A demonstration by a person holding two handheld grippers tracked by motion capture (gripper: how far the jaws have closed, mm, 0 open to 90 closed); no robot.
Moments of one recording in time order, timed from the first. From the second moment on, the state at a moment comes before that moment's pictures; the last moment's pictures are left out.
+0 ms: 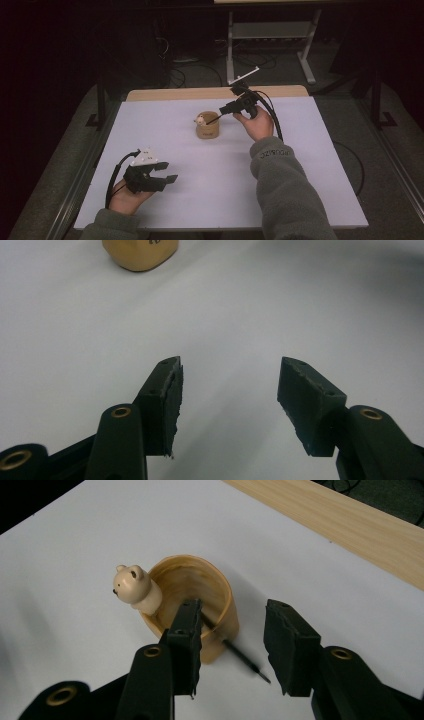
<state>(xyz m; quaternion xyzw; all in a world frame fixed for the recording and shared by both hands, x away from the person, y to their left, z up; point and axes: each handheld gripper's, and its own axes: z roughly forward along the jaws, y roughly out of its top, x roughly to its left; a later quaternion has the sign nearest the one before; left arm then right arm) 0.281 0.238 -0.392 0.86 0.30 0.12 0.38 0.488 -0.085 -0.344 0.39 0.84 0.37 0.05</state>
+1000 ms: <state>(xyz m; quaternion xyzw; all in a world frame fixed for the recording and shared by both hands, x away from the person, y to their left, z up) 0.280 0.239 -0.392 0.86 0.31 0.12 0.39 0.444 -0.125 -0.334 0.37 0.83 0.42 0.05</state>
